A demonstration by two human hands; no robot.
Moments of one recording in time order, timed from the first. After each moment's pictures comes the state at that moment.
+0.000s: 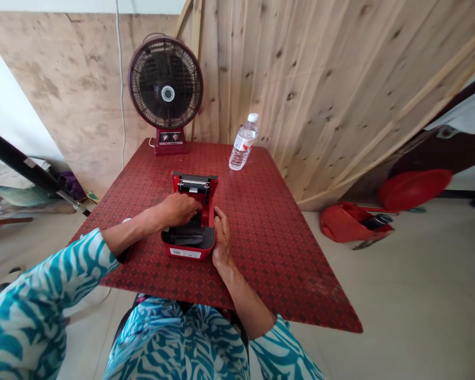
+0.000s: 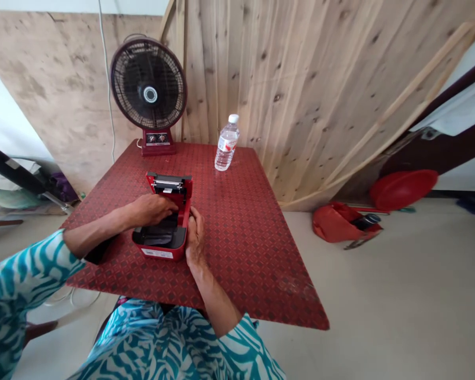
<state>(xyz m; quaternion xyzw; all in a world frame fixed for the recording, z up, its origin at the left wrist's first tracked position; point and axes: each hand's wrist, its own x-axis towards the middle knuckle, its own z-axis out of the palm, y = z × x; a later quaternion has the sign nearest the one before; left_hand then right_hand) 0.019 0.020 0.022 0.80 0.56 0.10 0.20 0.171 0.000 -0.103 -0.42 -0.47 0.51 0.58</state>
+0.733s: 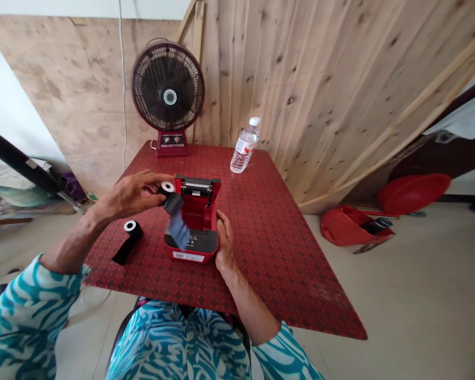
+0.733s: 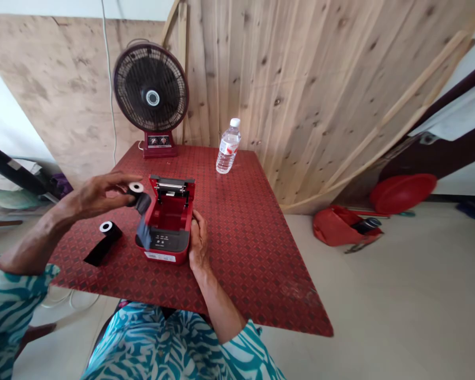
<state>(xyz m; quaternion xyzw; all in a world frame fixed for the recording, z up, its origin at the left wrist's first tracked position) -0.060 -0.012 0.064 0.71 0.58 0.33 0.22 0.175 0.002 -0.108 -0.42 -0.47 0.51 0.58</state>
